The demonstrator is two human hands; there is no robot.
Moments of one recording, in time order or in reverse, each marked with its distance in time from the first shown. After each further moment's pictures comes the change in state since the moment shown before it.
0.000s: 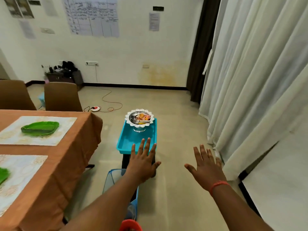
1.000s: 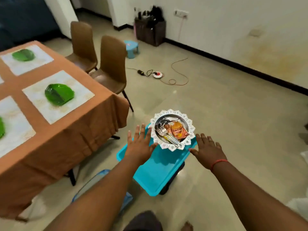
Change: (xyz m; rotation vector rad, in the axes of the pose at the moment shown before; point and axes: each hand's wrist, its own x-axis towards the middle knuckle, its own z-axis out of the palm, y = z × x) left_hand 0.446 -0.150 0.121 -0.085 -0.171 -0.827; right_hand 0.690 -0.065 0.101 -0.109 -0.339 -0.670
